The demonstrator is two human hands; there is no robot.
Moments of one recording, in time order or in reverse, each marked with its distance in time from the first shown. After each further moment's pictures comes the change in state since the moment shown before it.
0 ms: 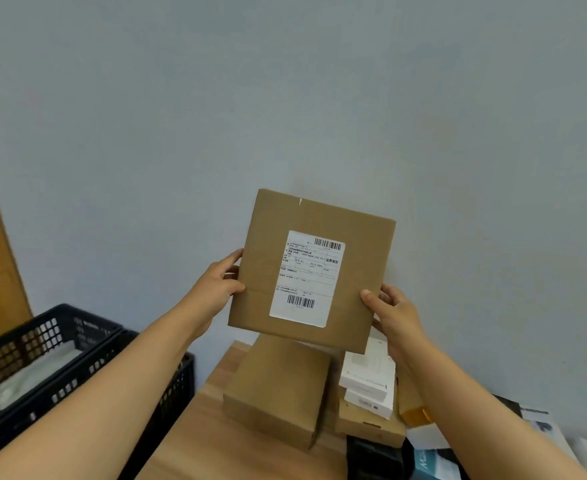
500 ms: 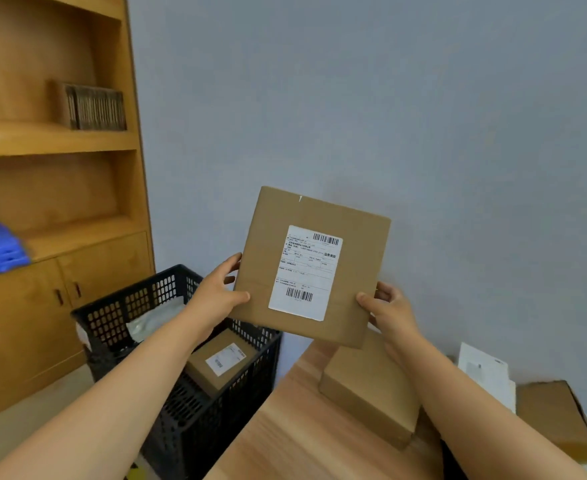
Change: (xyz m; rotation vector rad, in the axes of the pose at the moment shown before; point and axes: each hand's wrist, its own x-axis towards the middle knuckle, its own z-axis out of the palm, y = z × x) left_hand -0.102 -0.077 -0.176 0.057 0.302 -0.068; right_hand -0.042 0.044 0.197 -0.038 -0.241 0.080
